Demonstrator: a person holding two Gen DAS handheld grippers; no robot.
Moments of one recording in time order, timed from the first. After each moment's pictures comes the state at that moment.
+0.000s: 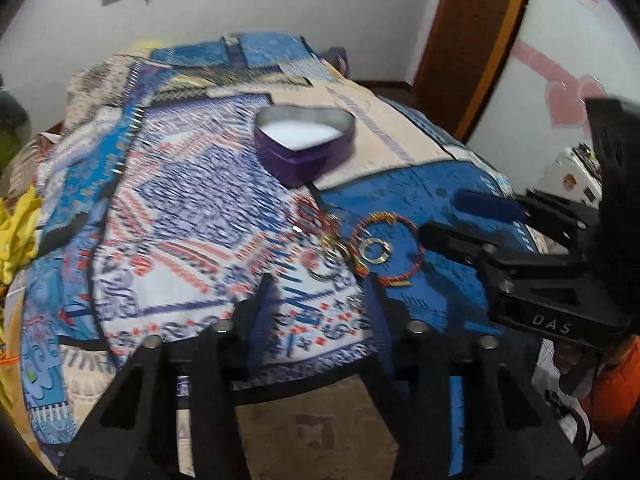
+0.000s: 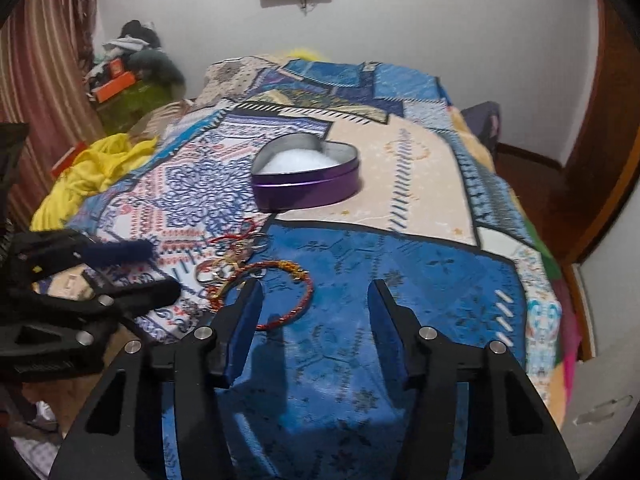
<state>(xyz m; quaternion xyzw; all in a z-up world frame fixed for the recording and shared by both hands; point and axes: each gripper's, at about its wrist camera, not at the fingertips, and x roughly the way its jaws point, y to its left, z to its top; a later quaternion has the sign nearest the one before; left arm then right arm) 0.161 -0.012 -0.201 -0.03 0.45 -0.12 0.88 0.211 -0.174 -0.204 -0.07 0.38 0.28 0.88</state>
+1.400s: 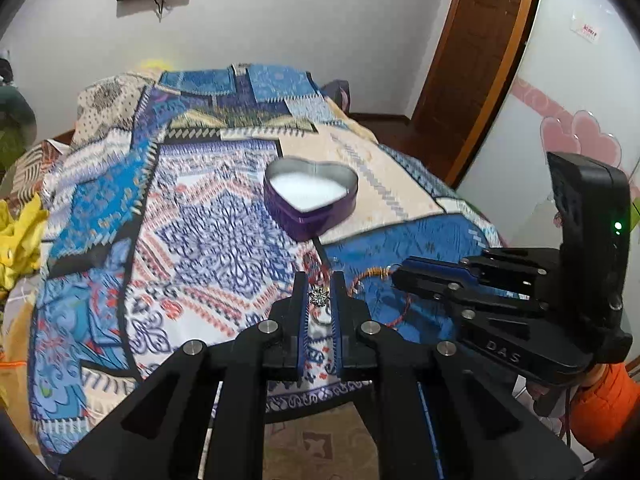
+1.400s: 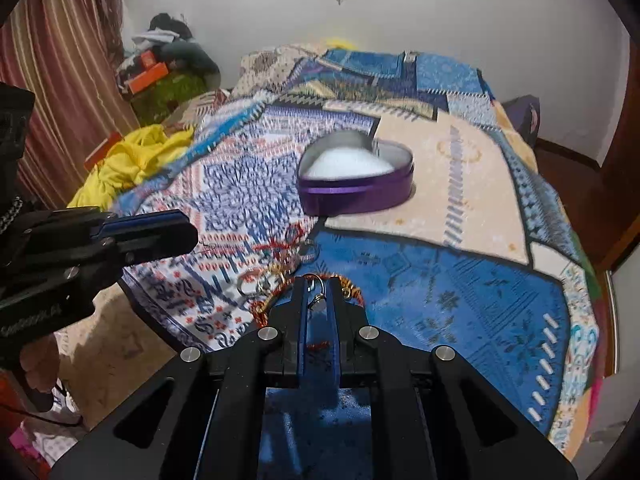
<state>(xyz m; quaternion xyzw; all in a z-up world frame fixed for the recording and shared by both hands) 0.163 0.005 -0.156 -0.06 0.39 -0.10 0.91 0.216 -0.155 -0.194 -0.06 0.39 0.33 0.86</state>
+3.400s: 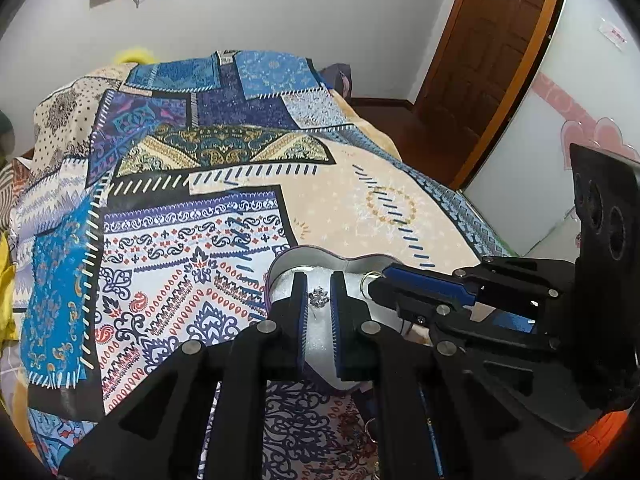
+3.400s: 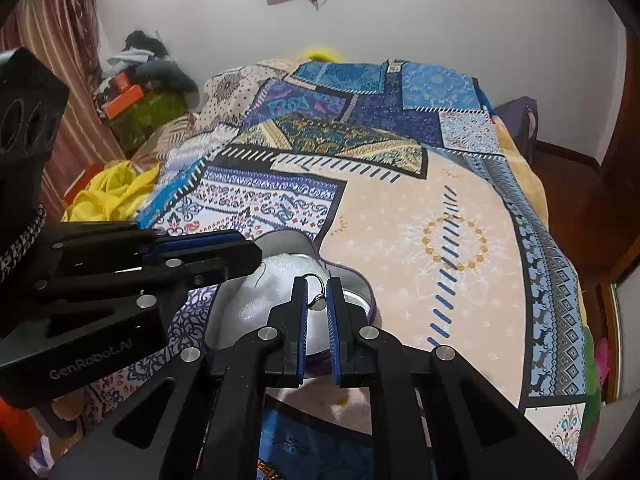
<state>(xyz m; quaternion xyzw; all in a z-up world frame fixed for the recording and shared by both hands) 0.318 0.008 -0.179 -0.05 0.44 -0.12 0.89 0.327 -0.127 -0.194 -0.06 0.40 0.33 0.85</state>
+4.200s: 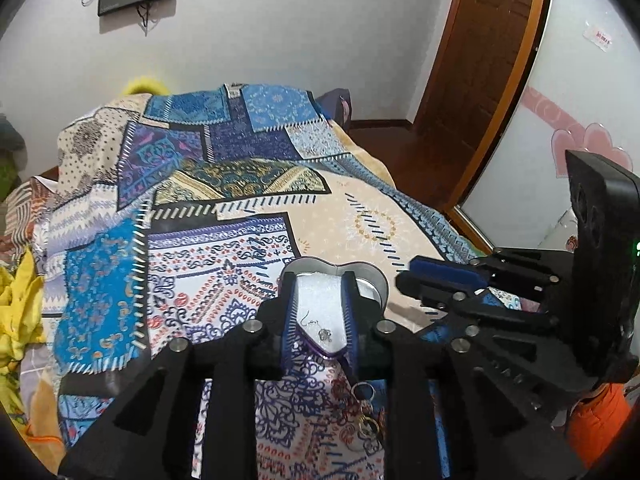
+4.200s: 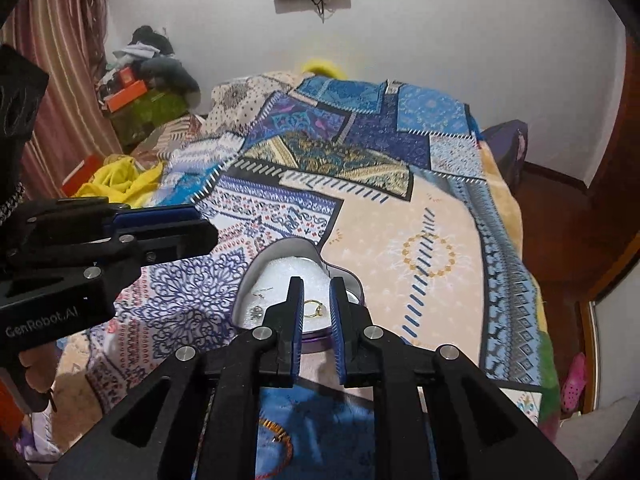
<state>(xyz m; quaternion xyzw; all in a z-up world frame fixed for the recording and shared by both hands) 0.269 0.015 -0.121 -0.04 0.39 -0.11 0.91 0.297 -0.142 -0.147 -0.07 0.37 0.31 0.87</state>
